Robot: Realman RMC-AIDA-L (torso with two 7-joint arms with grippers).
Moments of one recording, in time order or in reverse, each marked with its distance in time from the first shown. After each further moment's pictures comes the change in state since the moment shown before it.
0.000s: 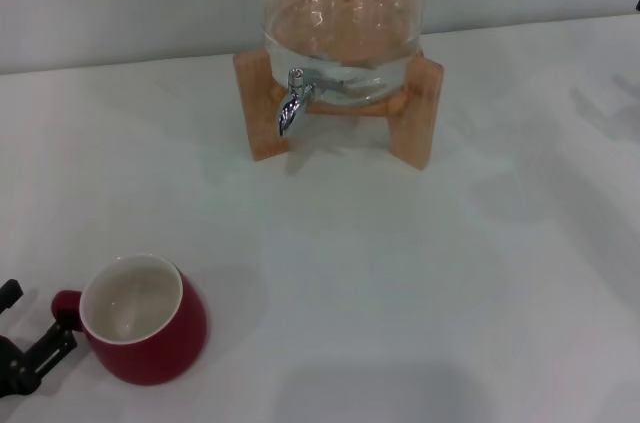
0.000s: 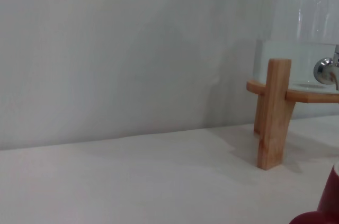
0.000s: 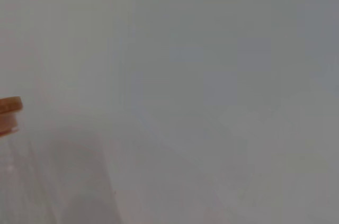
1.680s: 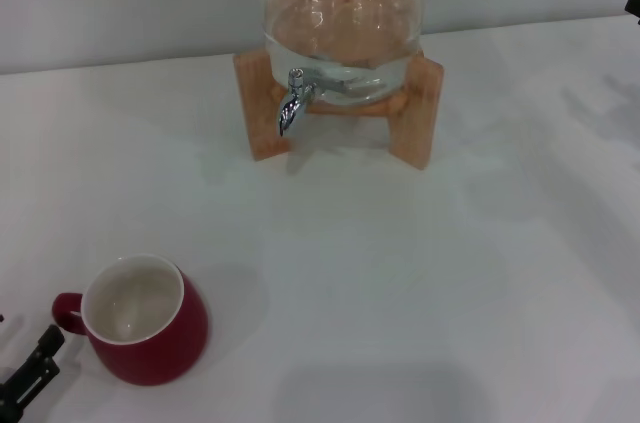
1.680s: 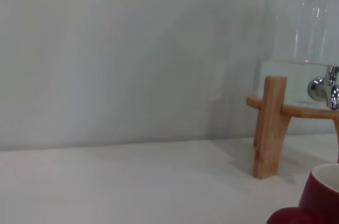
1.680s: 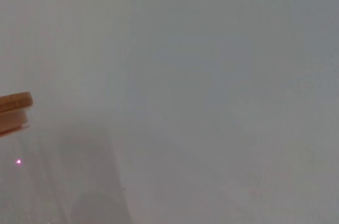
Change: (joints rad) left arm 0.081 -0.003 -0.002 0.009 -0.026 -0.085 -0.002; right arm 0.003 -0.001 -0.026 -0.008 -0.001 -0.006 0.009
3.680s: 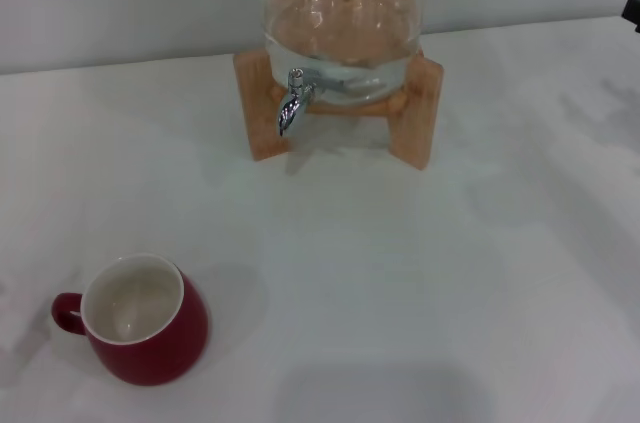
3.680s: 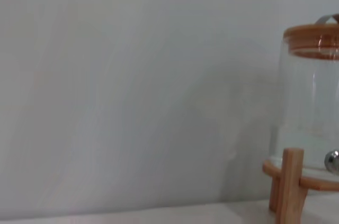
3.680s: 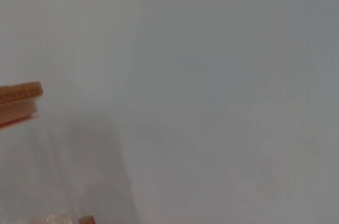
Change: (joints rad) left arm 0.041 0.002 -0.020 0.203 -0.037 -0.067 -0.180; right arm -0.021 0.001 -0.026 -0.024 0.001 -0.001 0.000
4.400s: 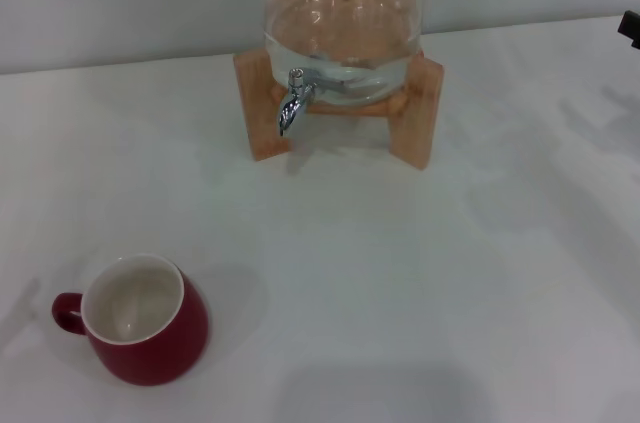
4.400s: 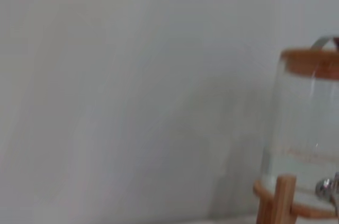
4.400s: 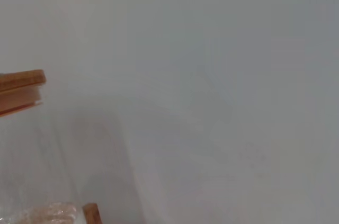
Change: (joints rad) left arm 0.060 0.000 0.002 0.372 0.103 0.018 -0.374; right arm -0.023 0.002 -0.026 -0.007 0.000 -0.003 0.000
